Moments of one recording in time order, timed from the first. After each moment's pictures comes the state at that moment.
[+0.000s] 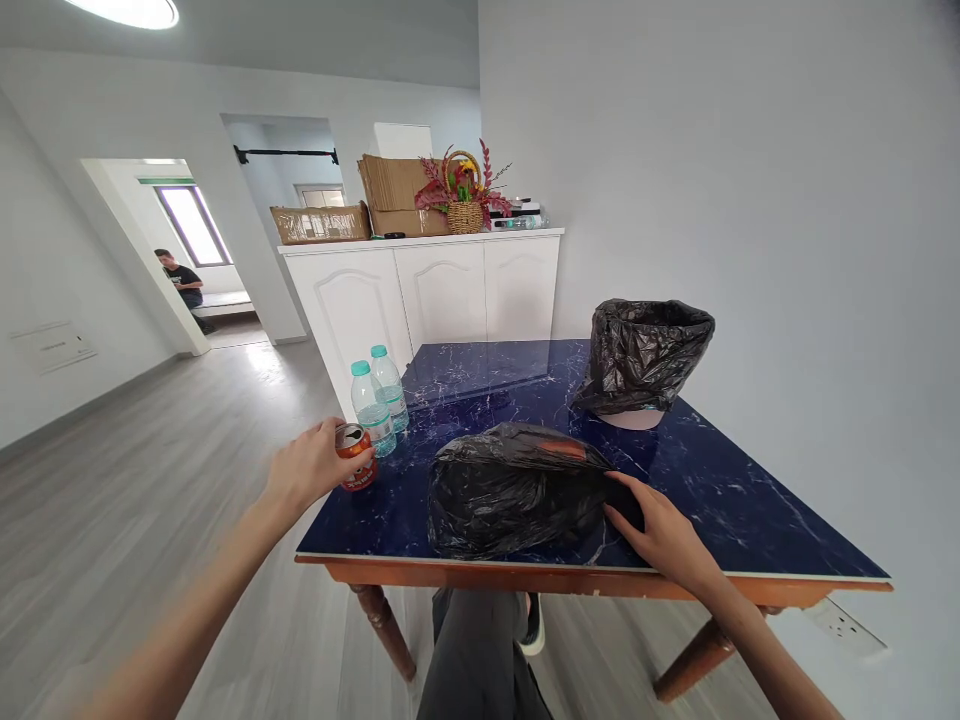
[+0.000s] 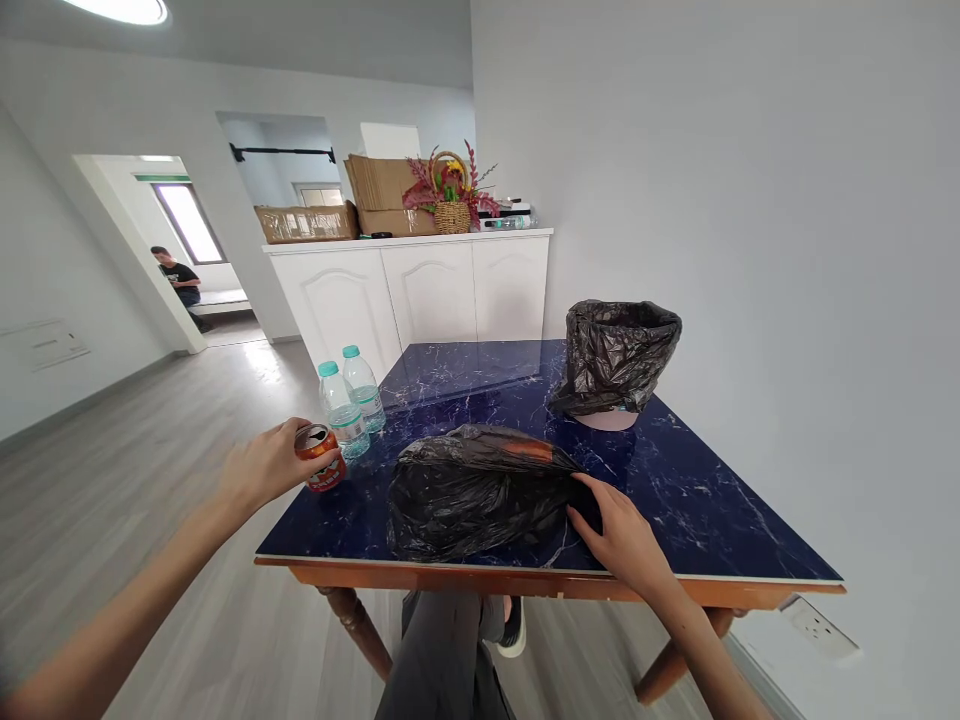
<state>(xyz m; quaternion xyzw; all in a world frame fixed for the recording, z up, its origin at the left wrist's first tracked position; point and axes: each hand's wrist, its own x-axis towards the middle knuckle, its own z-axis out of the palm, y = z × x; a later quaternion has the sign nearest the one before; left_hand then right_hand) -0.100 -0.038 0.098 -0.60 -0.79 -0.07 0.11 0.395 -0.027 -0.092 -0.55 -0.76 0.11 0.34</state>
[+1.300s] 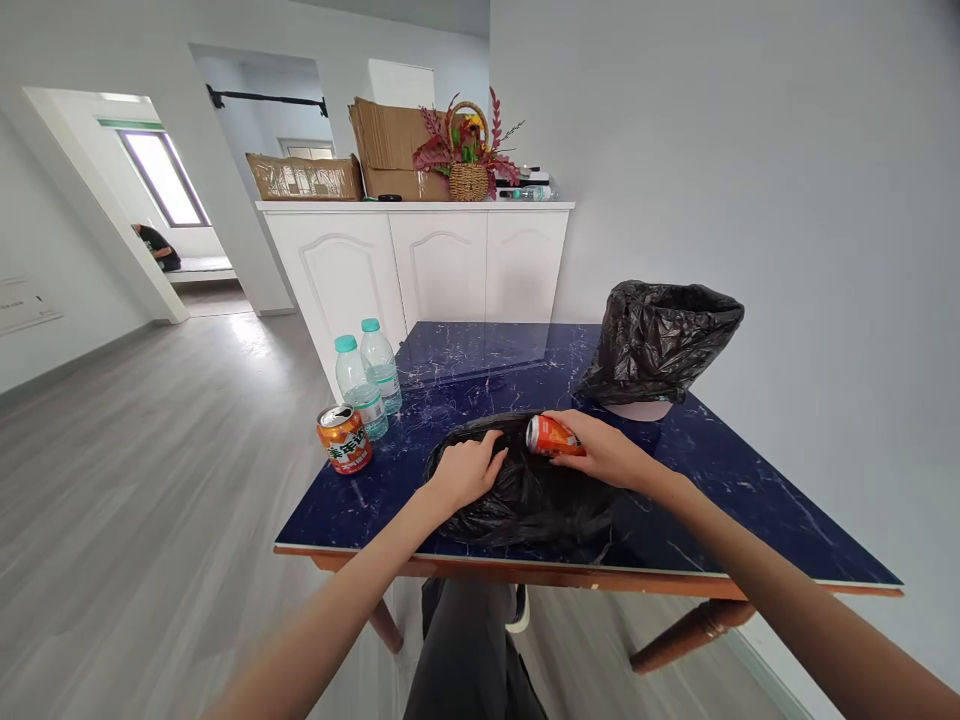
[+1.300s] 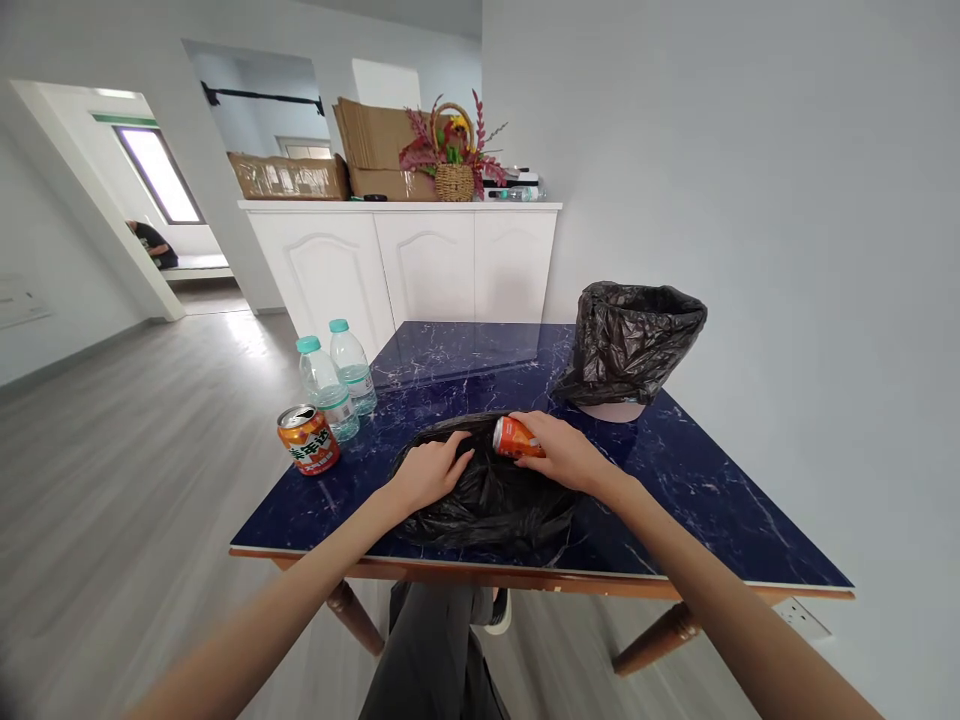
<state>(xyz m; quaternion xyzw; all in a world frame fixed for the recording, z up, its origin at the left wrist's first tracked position) 0.062 0.022 -0.018 -0.82 -0.56 -0.09 0.01 0.335 0.061 -0.007 -0.42 -0.88 0.09 0.19</state>
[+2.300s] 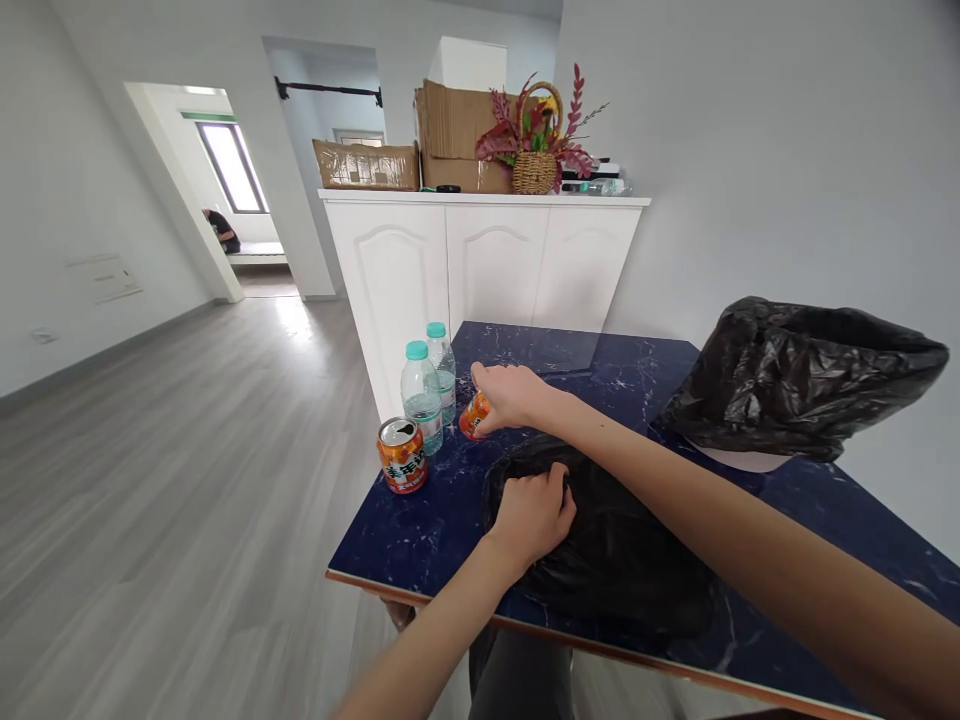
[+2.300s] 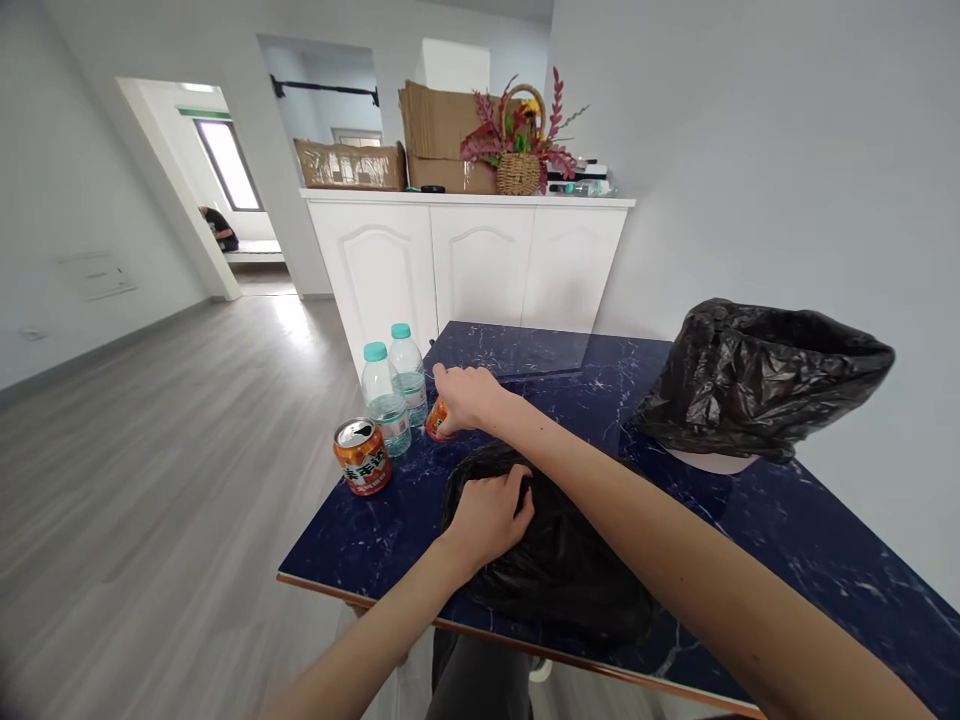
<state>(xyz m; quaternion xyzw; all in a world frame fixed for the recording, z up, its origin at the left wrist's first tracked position) 0.049 0.021 -0.038 -0.80 -0.58 -0.14 -0.05 0.077 0.125 0.098 -0.36 -0.93 -0.03 0.02</state>
